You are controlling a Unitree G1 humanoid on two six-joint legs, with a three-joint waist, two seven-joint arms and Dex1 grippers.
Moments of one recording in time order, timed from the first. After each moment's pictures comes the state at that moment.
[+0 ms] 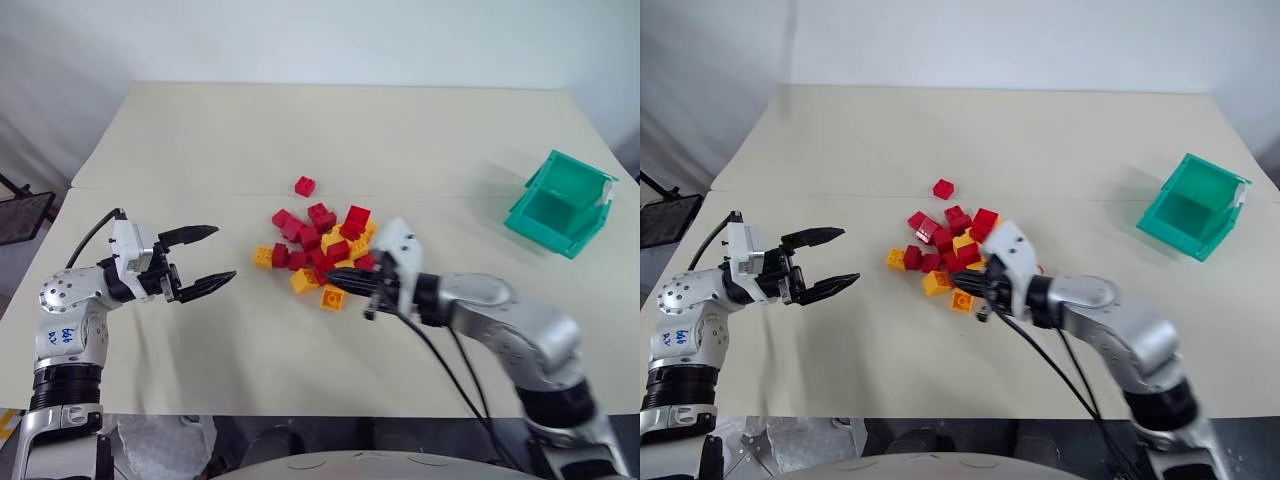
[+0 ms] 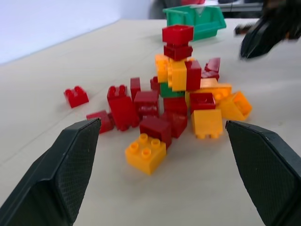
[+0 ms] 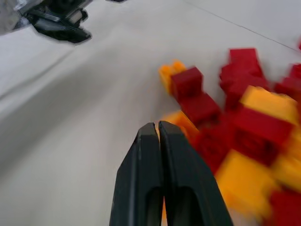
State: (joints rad) left arm -0.39 0.64 0.25 0.29 -0.48 -0.07 -1.25; right arm -0.52 -0.34 0.27 -0.40 0.55 0.90 0.52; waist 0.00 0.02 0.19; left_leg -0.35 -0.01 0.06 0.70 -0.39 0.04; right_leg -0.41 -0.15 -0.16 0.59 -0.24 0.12
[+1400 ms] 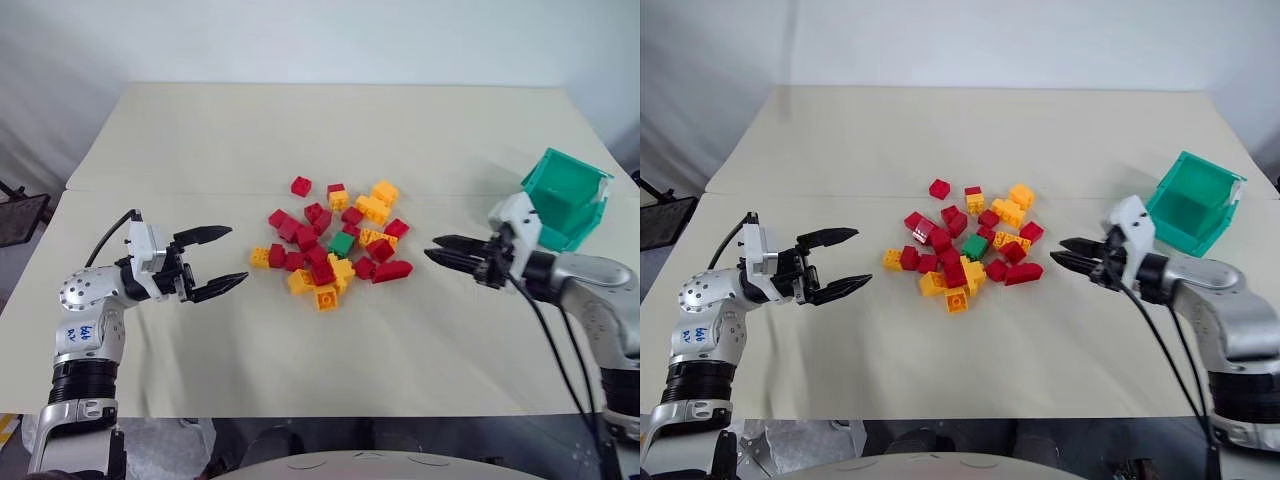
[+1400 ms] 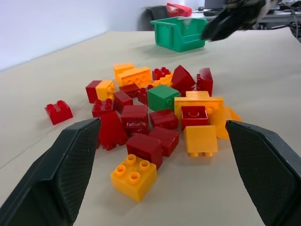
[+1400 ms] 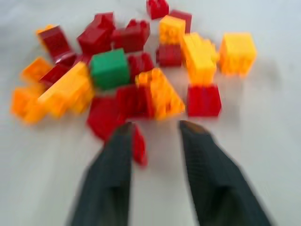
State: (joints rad) left arm -0.42 0.61 0.21 0.33 -0.48 -0.11 -1.27; right arm -0.33 -0.83 -0.22 -0.19 0.57 0.71 0.95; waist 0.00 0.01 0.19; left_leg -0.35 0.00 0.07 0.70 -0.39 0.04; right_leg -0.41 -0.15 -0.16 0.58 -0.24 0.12
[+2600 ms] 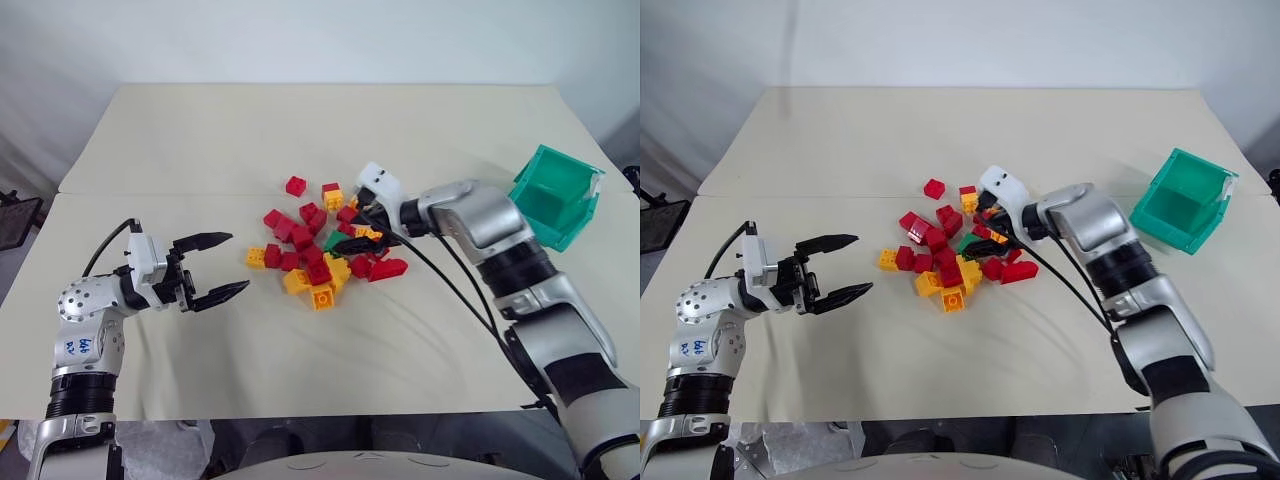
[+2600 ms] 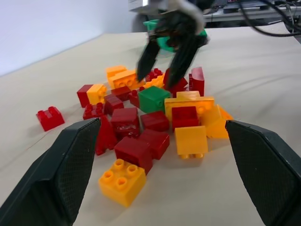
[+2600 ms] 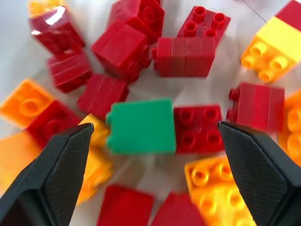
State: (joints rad) left arm -0.33 0.60 0.23 0.23 -0.49 -0.13 -1.22; right arm -1.11 -0.47 0.43 0.44 0.24 0.83 0.94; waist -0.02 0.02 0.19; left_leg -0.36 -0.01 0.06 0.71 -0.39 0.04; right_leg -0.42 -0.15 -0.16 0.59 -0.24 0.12
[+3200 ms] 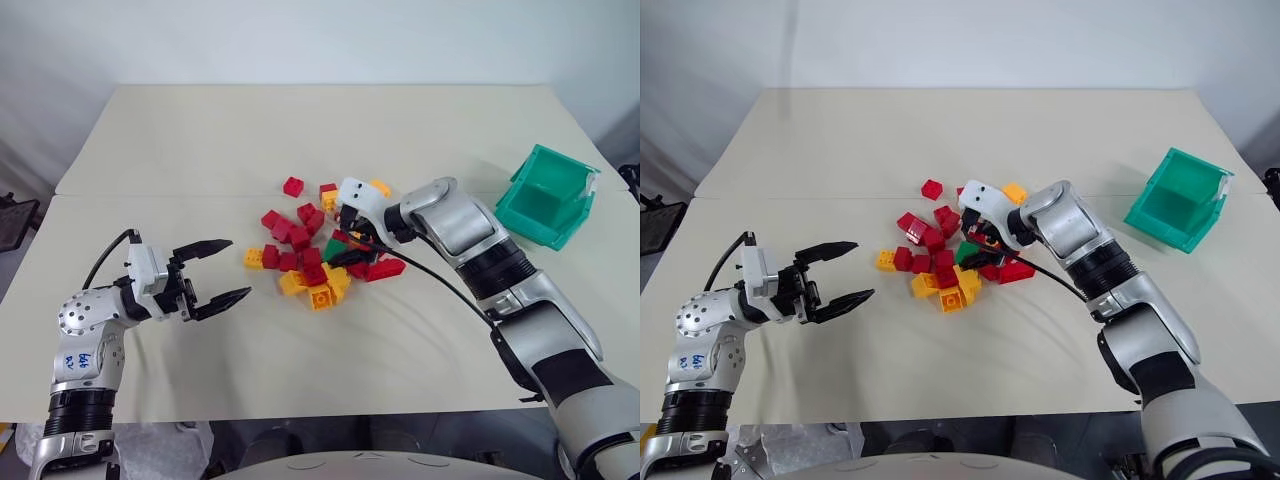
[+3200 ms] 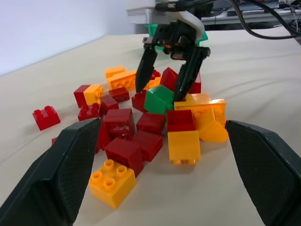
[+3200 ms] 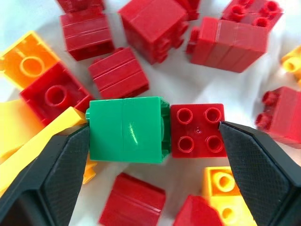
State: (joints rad) left arm -0.26 0.59 0.23 0.13 -0.50 -0.12 -1.18; right arm -1.10 -0.44 0.50 0.35 0.07 0.83 1.08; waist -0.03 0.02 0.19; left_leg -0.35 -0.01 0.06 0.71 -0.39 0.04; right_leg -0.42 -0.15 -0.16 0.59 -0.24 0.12
